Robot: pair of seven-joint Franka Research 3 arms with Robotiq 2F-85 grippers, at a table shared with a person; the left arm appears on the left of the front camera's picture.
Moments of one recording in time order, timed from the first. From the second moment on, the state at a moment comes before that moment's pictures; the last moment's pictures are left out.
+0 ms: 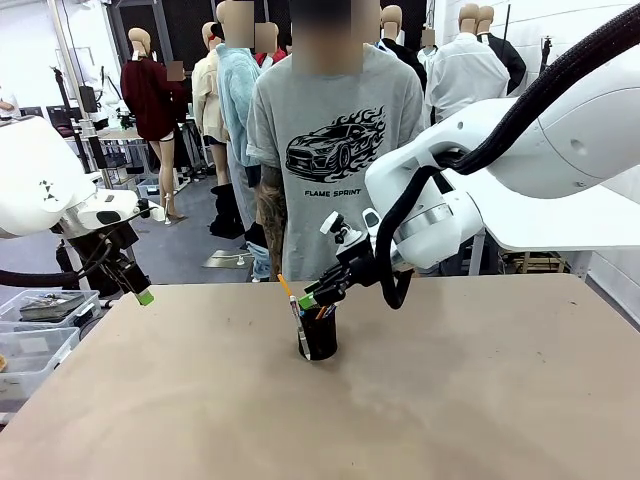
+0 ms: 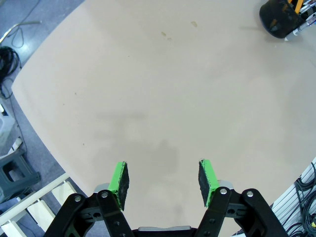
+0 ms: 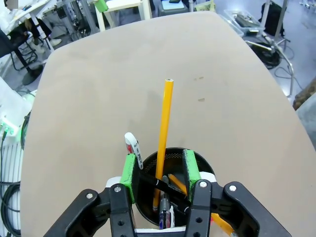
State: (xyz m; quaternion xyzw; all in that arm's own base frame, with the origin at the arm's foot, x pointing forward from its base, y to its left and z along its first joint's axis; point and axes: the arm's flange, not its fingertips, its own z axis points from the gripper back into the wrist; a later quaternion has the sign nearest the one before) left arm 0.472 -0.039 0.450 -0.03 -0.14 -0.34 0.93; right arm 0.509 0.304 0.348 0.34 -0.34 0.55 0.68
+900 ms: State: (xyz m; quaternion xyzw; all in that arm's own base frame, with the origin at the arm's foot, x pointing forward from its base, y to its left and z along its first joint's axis) left arm 0.472 -0.039 0.450 -0.03 -0.14 -0.34 0.93; right arm 0.498 0.257 0.397 0.30 -0.39 0.53 0.69
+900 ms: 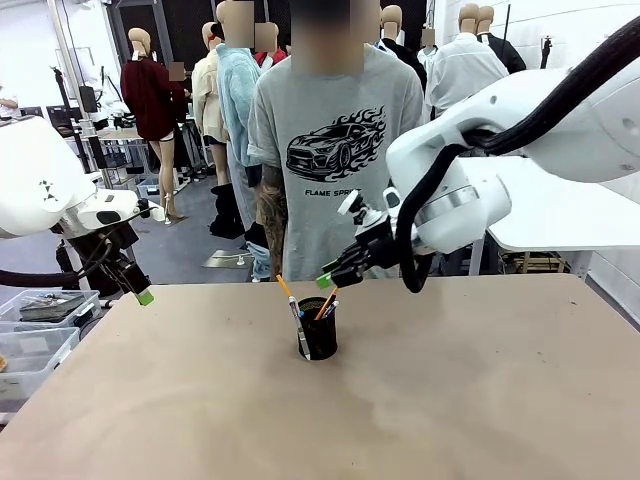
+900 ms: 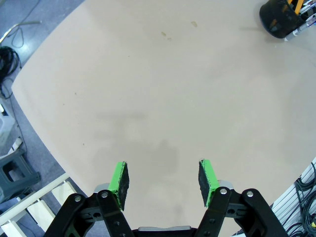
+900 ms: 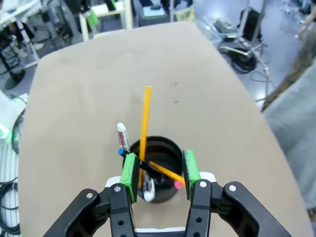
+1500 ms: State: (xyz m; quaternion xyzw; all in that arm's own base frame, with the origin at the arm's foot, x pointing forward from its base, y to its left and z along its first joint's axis) left arm 0.472 -0.039 0.450 -0.03 -0.14 -0.34 0.93; right arm 0.477 0.130 0.462 0.18 -0.43 0.44 0.77
